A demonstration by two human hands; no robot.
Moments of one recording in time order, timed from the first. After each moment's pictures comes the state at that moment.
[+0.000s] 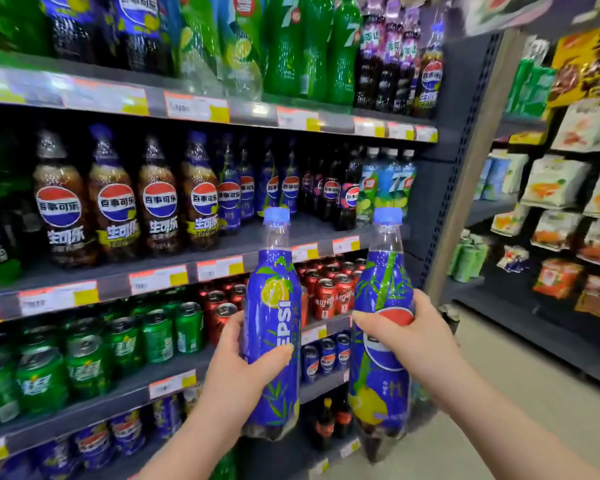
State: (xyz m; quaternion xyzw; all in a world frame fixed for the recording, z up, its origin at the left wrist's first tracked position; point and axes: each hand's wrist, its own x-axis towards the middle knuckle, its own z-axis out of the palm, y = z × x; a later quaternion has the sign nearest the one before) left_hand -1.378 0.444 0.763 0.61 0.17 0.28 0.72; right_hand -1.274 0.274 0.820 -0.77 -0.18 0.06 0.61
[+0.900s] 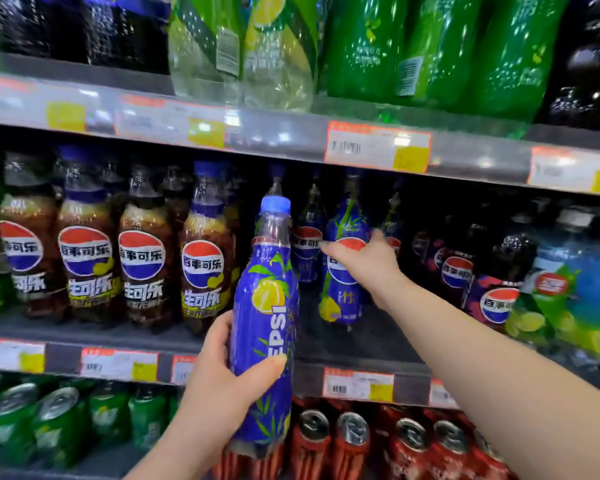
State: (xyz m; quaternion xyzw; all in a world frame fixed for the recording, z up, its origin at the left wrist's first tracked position) left_hand -1.167 0.559 0.799 0.57 0.29 0.49 0.60; right_hand -0.952 0.590 0.879 -0.71 -0.40 0.13 0.56
